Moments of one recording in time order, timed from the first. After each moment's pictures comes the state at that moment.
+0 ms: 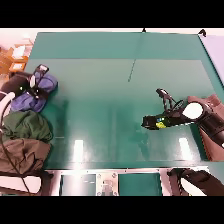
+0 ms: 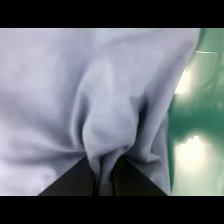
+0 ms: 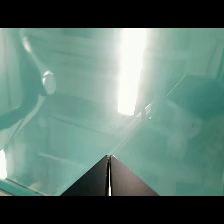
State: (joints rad) left arm 0.03 -1.57 1.26 1.95 -0.90 -1.39; right arm 0.23 -0.95 0.68 -1.11 1.08 1.63
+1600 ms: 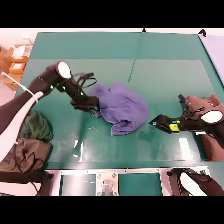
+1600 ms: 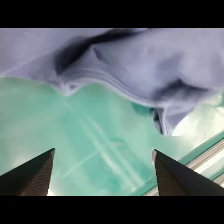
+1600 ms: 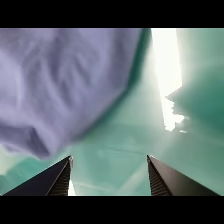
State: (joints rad) left arm -0.35 -1.56 1.30 1.03 -1.35 -1.48; right arm -0.17 -0.93 0.48 -0.83 1.05 1.35
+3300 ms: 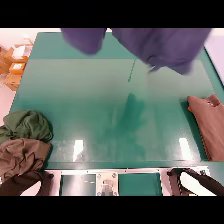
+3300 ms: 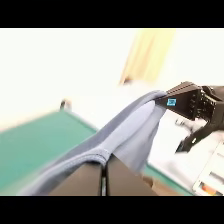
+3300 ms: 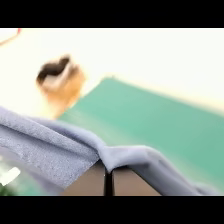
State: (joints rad) left arm -0.23 -1.01 2.08 0.78 -1.11 -1.41; right arm -0.23 -1.06 2.03 -0.65 1.32 1.24
